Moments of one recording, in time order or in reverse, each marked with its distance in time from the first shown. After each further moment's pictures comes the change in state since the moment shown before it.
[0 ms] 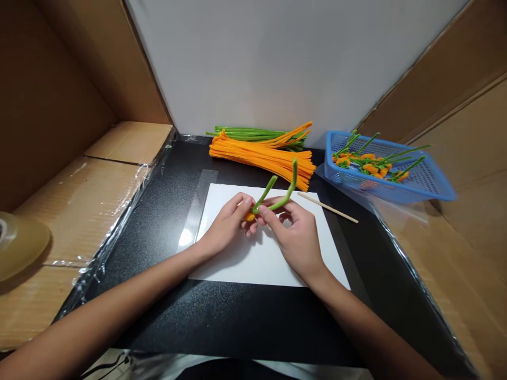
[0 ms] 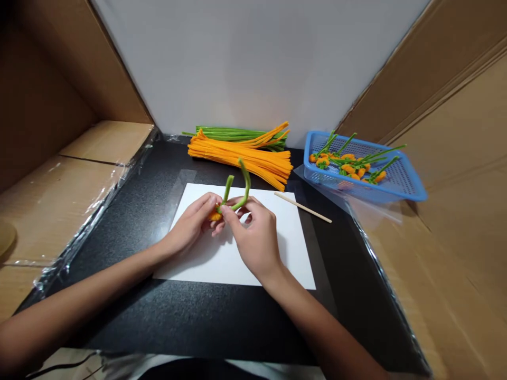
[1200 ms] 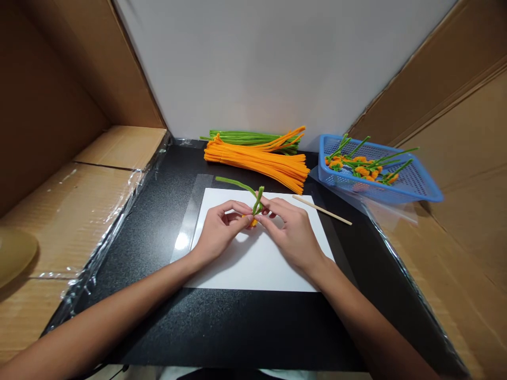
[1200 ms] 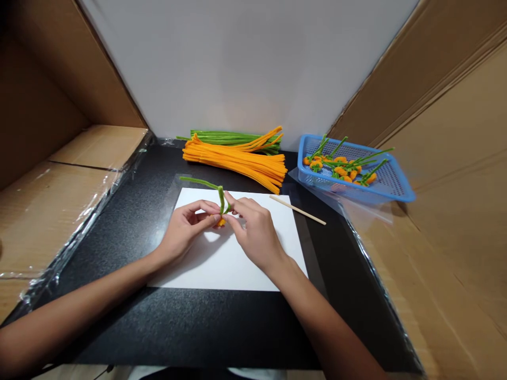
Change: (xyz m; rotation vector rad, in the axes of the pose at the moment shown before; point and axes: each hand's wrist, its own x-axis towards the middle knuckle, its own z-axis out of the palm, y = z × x) left_hand 0.002 -0.009 -0.009 0.117 0.161 0.147; right_hand 0.015 0.022 -0.013 -0.167 -0.210 -0.216
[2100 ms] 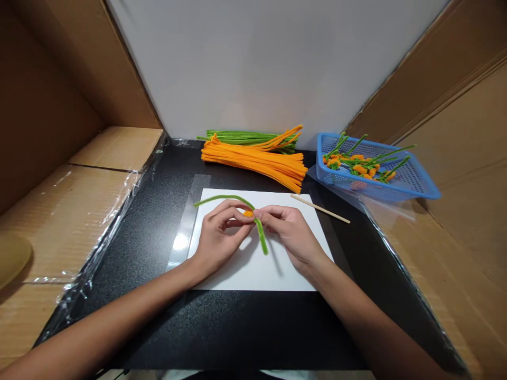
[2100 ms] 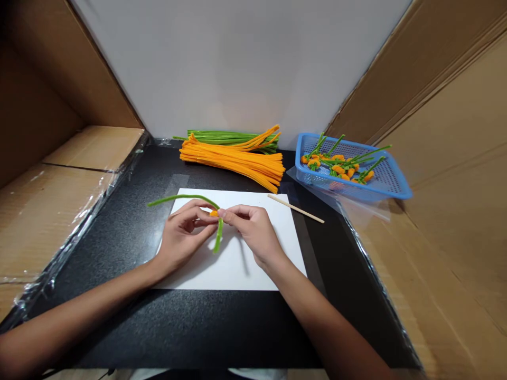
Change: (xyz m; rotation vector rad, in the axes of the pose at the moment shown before) left_hand -0.012 0.000 0.006 0.315 0.034 0.311; right_hand 0.002 -0.007 0.006 0.773 -0.027 0.621
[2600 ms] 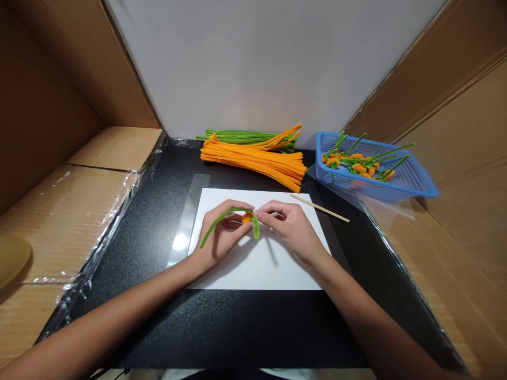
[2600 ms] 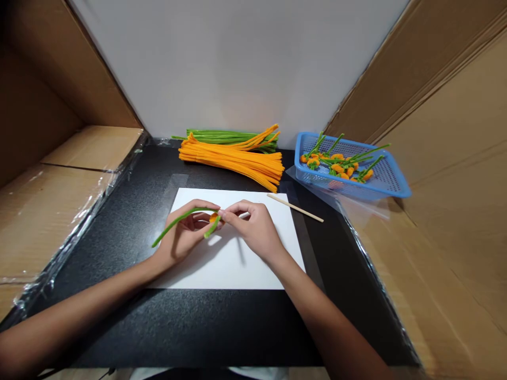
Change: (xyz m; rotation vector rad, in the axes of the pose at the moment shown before) left_hand 0.006 0.000 -0.004 -0.098 -0.069 -0.170; right_hand 0.003 -0.006 -0.008 -0.245 -0.053 -0.178
